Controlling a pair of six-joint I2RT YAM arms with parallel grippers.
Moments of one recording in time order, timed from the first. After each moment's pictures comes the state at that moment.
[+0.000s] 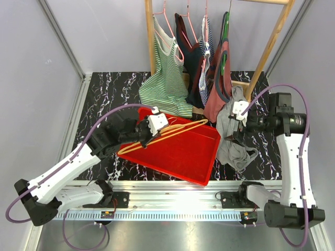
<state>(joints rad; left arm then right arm) -0.82 1.02 1.08 -0.61 0.21 0.30 -0.07 1.06 1.36 -1.33 -0.92 -1.23</state>
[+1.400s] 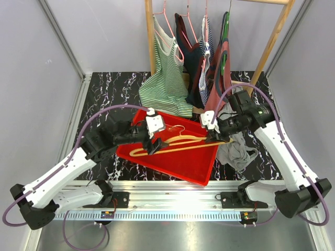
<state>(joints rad) -0.83 0.98 1.08 -0.51 0.42 0.30 0.39 1.22 1.36 -1.27 -0.84 -1.17</state>
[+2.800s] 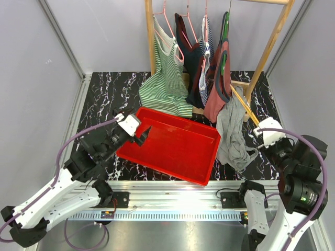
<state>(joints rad) -0.82 0.65 0.81 -0.17 -0.12 0.34 -0.32 0.62 1.46 -1.38 -0.30 -0.84</state>
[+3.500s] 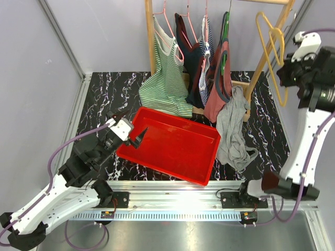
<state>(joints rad) -0.82 0.57 0.78 -0.17 -0.10 0.34 -0.32 1.33 1.93 -0.97 -0.32 -0.29</state>
